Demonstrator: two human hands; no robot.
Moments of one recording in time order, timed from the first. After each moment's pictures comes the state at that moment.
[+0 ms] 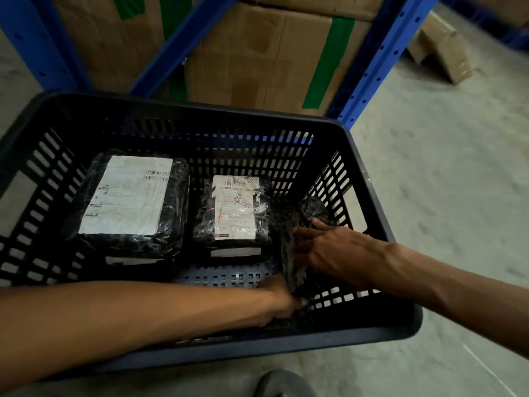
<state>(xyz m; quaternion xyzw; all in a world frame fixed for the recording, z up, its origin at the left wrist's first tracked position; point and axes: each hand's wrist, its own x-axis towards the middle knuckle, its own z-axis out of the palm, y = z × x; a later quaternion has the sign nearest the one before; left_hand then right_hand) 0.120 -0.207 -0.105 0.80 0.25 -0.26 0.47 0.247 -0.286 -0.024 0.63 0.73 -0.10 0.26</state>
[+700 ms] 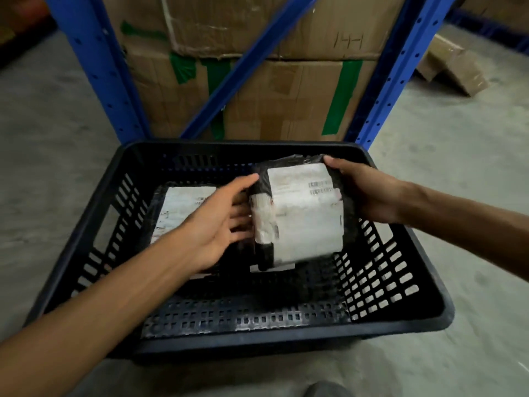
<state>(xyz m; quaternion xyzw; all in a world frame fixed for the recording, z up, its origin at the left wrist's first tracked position) 0.060 -0.067 0.039 0.48 0.35 0.03 0.80 0.272 -0.221 0.052 0.66 0.12 -0.52 -0.52</state>
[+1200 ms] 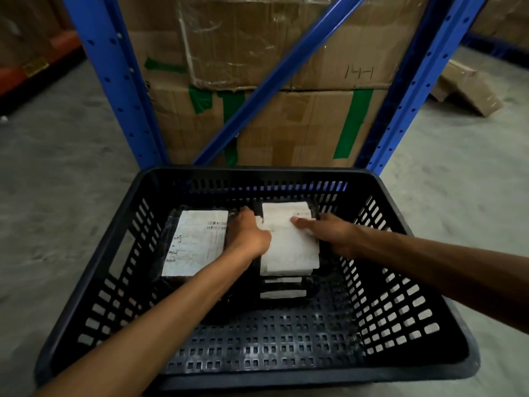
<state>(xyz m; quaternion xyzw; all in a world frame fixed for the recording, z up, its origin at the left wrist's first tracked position) 0.118 -0.051 -0.010 0.79 0.47 0.06 0.39 0.254 -0.161 -0.013 0.74 0.11 -0.46 -0.48</state>
